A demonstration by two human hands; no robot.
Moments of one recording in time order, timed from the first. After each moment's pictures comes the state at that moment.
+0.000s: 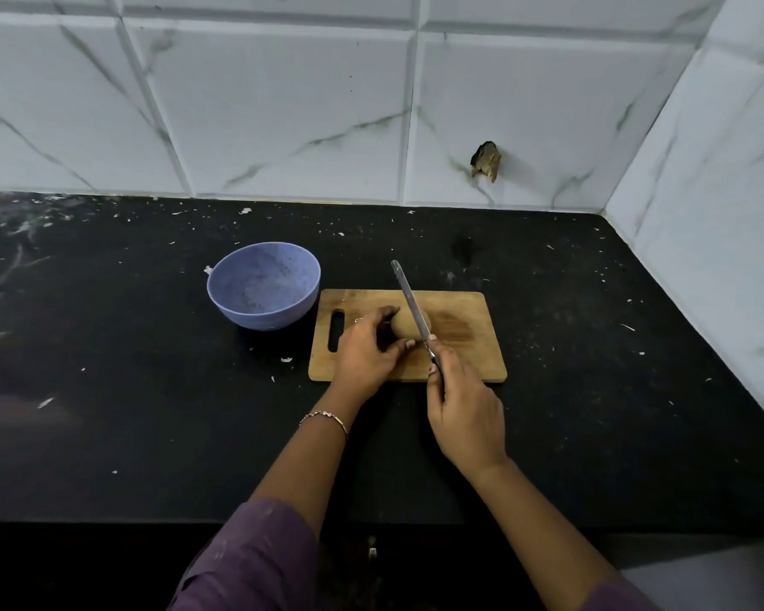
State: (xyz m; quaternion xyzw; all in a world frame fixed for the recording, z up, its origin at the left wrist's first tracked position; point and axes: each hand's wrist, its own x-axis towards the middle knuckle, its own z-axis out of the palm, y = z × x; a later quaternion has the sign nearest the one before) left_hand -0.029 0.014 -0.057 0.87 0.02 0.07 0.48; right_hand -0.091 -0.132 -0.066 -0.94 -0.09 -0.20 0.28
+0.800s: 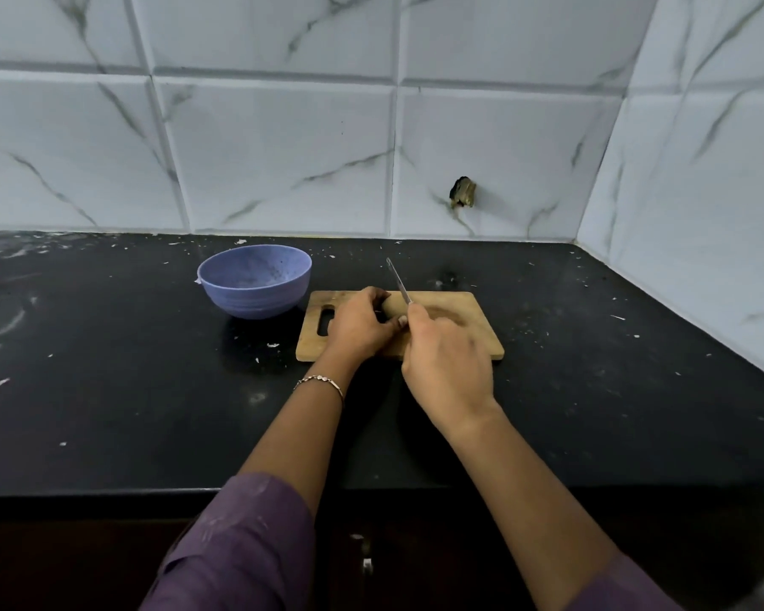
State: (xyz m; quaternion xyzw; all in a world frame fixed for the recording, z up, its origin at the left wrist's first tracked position) left_hand -0.018 0.012 -0.067 0.90 -0.02 0.13 0.42; right_hand -0.095 -0.111 -0.056 -0.94 -0.12 -0.29 0.10
